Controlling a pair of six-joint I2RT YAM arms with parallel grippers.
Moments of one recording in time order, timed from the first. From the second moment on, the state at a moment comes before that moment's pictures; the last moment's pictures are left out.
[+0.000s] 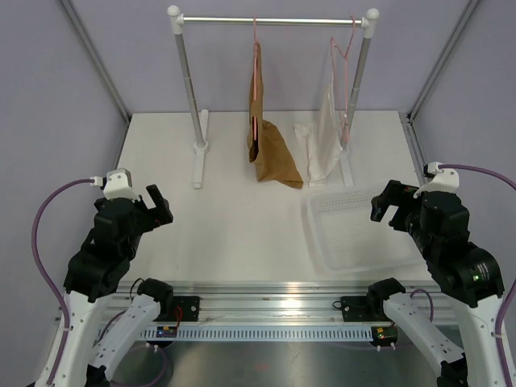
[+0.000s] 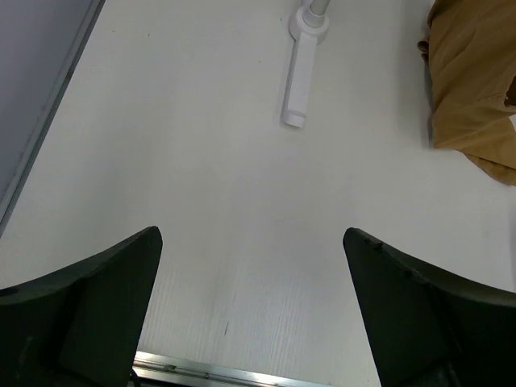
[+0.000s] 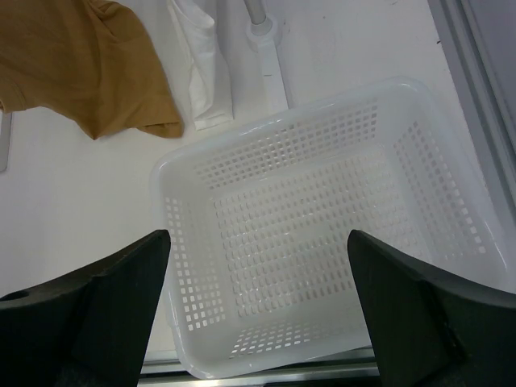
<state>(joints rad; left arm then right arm) -0.33 0.54 0.99 -0.92 -0.40 -0.37 0.32 0.63 1.21 -1.04 0.31 0.37</state>
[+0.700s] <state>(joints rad) -0.34 0.95 1.42 -0.93 -0.22 -0.40 0.33 0.56 1.14 -0.97 0.16 0.41</state>
